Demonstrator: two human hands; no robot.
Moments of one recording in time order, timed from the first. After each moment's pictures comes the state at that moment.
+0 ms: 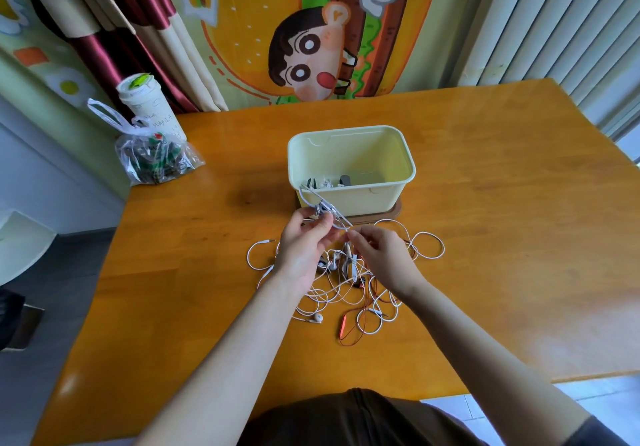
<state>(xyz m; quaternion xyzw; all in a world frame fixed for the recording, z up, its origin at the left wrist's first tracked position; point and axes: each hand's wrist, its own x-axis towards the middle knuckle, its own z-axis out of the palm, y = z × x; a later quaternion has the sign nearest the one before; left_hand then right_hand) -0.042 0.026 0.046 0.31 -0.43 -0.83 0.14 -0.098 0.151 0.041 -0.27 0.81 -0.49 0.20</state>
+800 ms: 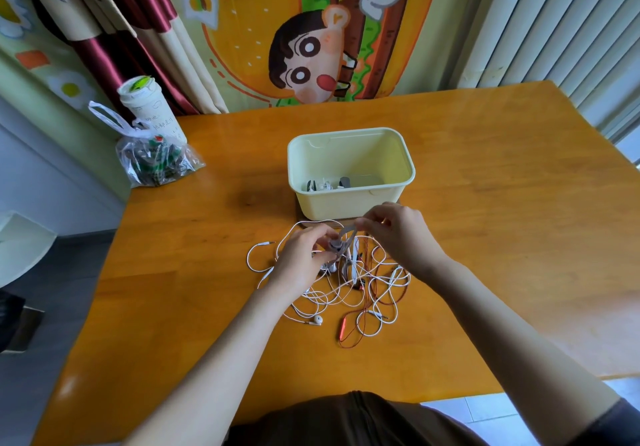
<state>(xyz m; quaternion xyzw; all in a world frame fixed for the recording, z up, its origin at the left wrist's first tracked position) -0.026 0.015 0.039 0.19 -0.89 -0.41 0.03 -0.132 0.160 0.065 -0.34 0.86 -0.37 0.08</state>
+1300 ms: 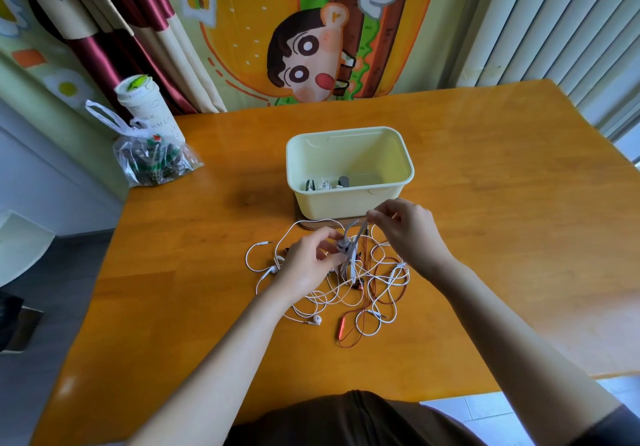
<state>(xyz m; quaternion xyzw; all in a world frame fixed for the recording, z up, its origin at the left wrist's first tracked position) -0.027 0.020 0.033 0.17 -0.85 -0.49 0.00 -0.137 0.166 0.061 -0.29 0.87 -0.40 0.06</state>
